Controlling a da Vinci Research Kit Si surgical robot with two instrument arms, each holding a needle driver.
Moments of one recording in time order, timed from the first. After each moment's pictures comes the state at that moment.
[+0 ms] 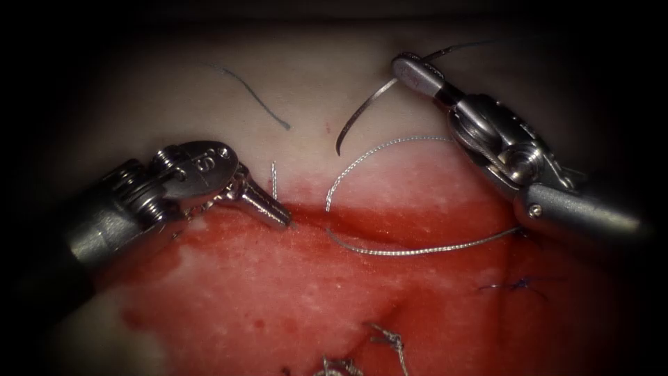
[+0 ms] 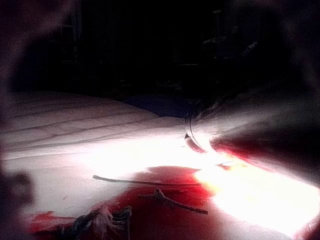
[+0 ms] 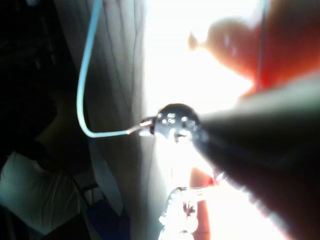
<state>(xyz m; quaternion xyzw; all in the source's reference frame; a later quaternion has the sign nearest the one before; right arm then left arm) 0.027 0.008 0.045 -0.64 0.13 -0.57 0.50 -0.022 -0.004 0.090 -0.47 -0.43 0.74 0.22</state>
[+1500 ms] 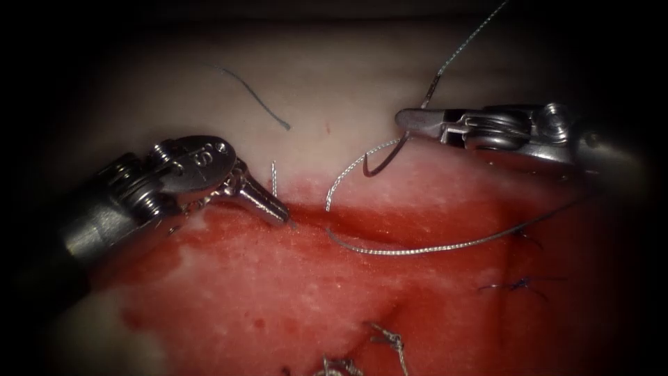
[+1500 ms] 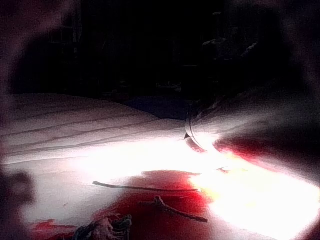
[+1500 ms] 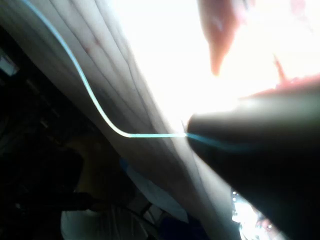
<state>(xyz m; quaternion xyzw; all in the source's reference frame) 0.026 0.007 0.044 -0.29 0.43 -0.49 0.70 -0.022 -0.004 0.089 -0.47 -0.43 0.73 0.23</state>
